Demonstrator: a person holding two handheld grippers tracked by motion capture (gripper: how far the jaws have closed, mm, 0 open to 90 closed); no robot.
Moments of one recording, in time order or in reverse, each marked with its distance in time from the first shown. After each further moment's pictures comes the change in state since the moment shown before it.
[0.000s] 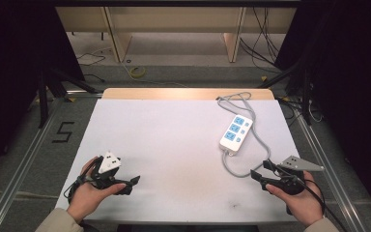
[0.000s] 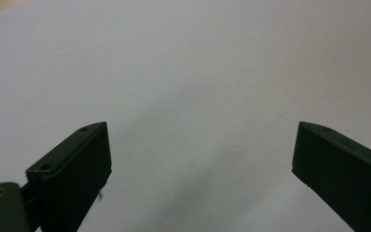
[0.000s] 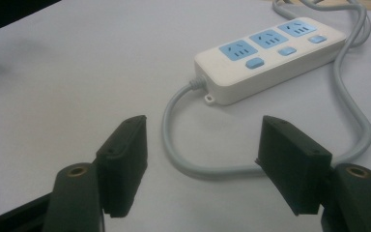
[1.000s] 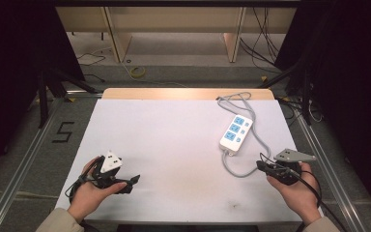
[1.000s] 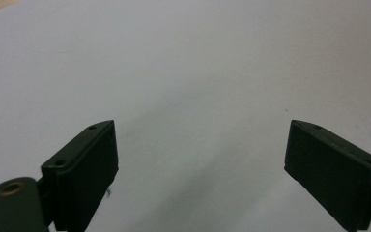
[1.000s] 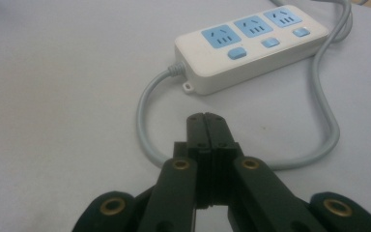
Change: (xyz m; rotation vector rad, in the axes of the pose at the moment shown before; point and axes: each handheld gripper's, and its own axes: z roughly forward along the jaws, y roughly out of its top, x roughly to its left) left arm 0.000 0.000 0.003 0.020 0.012 0.018; right arm 0.000 0.022 0.007 0.128 -0.087 -0.078
